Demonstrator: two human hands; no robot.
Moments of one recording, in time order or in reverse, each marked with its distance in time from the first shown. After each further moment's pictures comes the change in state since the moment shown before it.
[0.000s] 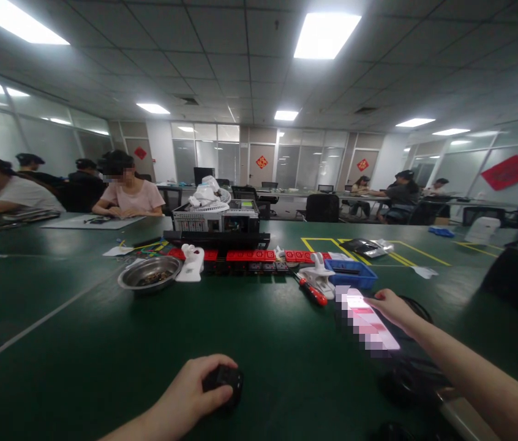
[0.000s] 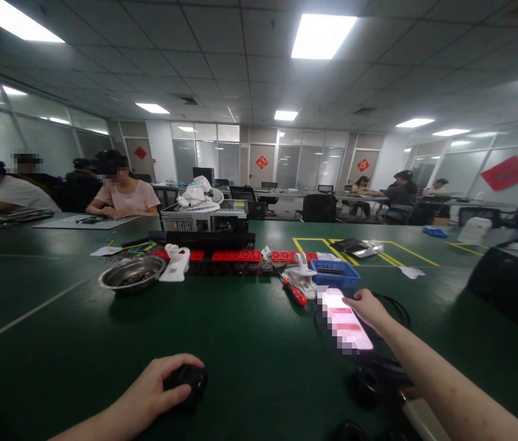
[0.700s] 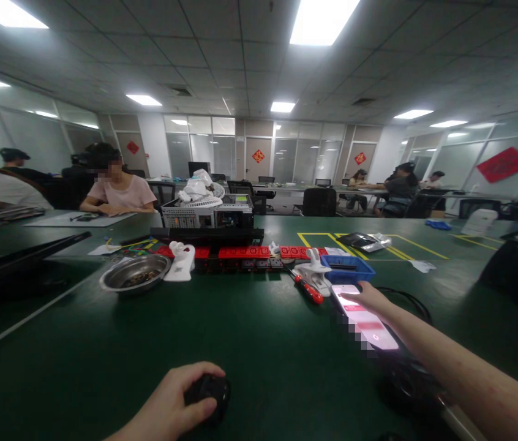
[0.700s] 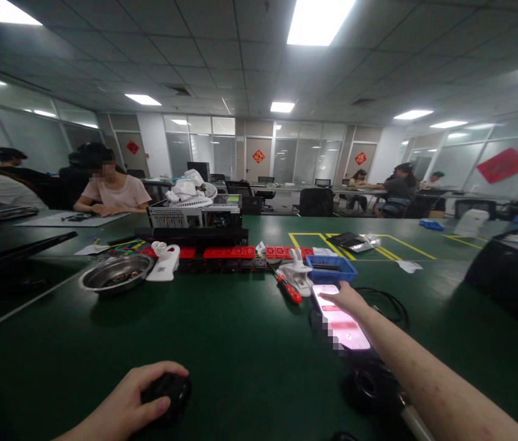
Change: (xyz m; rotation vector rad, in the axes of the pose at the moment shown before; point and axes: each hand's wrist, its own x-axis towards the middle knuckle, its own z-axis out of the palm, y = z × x) left_hand 0.003 -0.003 0.002 -0.054 0.000 -0.083; right_hand 0.022 -0.015 0.026 0.105 -0.139 0.022
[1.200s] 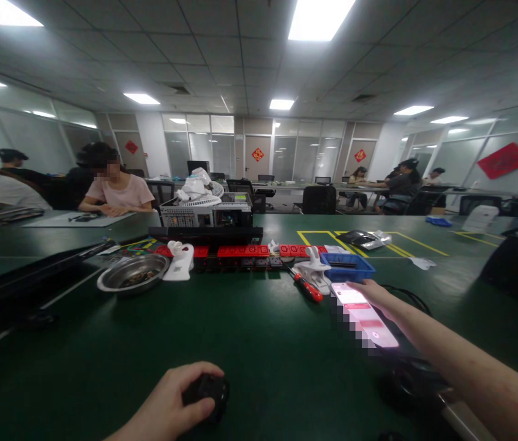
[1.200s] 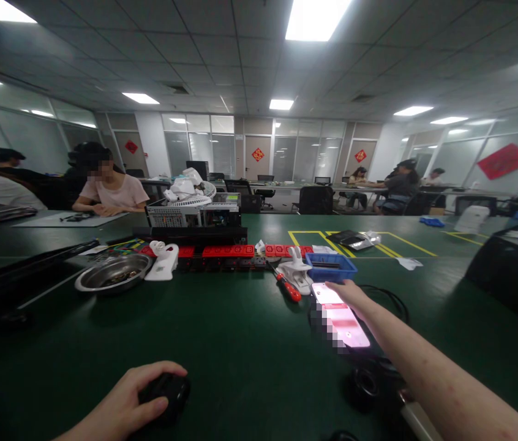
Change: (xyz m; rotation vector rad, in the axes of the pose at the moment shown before) left_hand -0.001 0.003 0.000 -0.005 0.014 -0.019; right_hand -0.012 -0.012 -0.013 0.192 -0.042 0.083
